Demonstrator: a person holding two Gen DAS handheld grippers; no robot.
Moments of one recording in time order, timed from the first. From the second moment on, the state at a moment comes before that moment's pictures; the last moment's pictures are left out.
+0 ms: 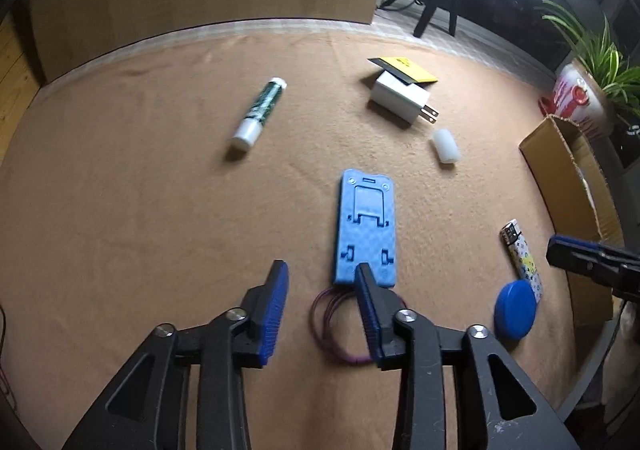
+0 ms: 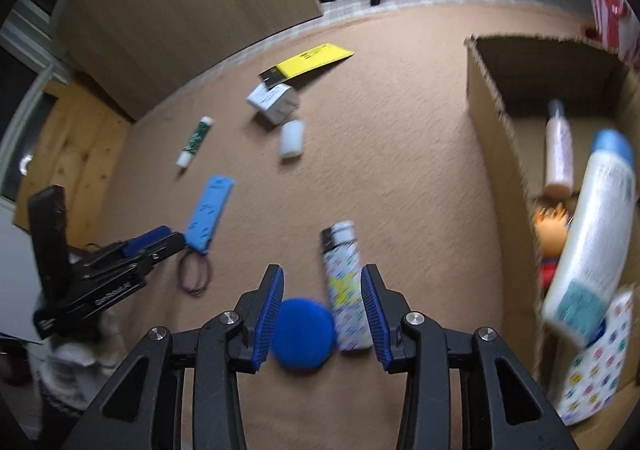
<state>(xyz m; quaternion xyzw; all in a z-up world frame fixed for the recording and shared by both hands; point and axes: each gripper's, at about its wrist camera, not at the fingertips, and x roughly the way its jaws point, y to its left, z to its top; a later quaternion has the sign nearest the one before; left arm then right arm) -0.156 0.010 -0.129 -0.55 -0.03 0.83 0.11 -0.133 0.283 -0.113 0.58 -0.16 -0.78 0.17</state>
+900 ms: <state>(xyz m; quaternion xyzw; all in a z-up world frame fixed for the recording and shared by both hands) -0.116 -0.003 -0.142 -0.55 0.02 0.83 0.07 -0.119 0.237 -0.135 0.60 -0.07 -0.78 0.19</state>
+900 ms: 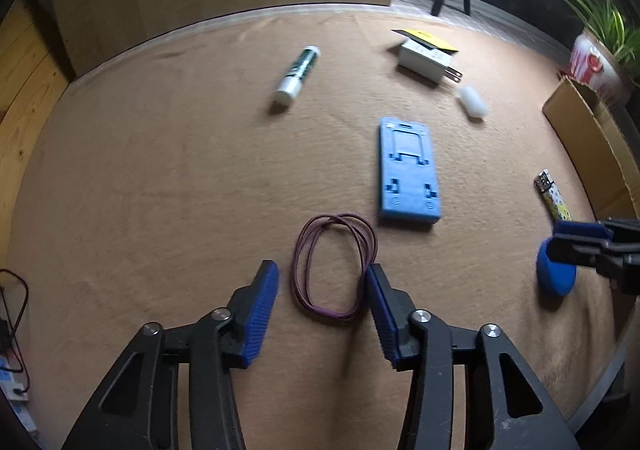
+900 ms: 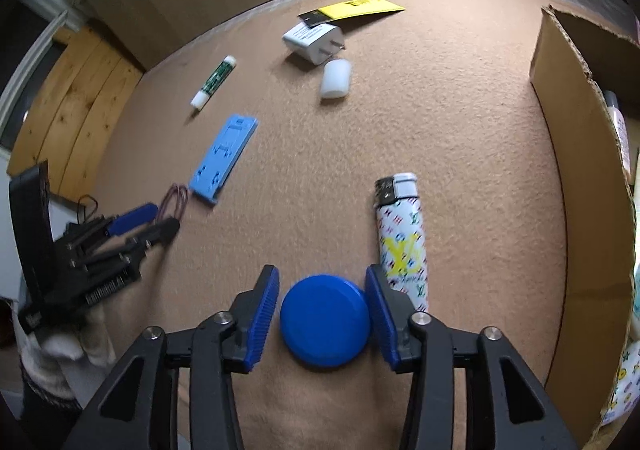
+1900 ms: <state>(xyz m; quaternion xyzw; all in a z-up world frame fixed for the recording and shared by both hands) -0.087 -0.048 -0.108 -0.52 -0.14 0.83 0.09 -0.079 0.232 -0.087 0.53 0.02 -0.84 0.15</state>
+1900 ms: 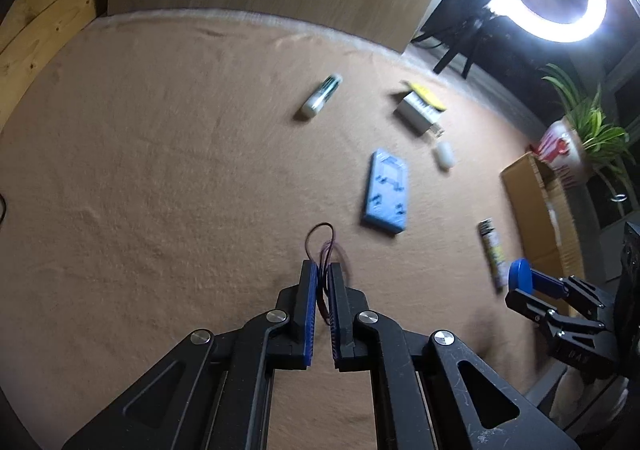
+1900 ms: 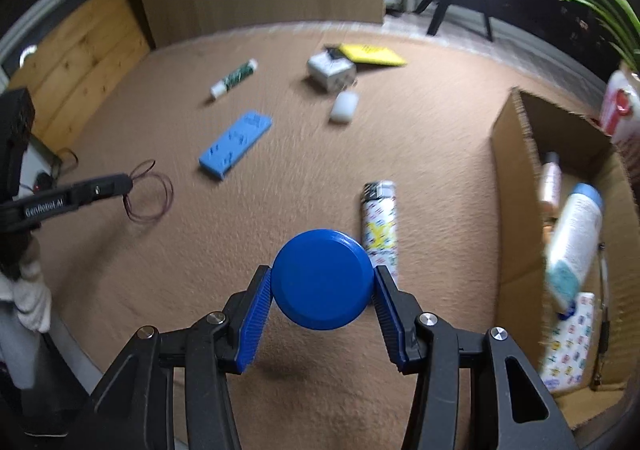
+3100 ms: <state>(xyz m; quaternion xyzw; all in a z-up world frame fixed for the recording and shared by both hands) -0.145 0.247 -0.002 -0.45 -0.04 0.83 0.34 -0.041 0.443 -0.039 0.47 -0.08 -0.88 -0.04</state>
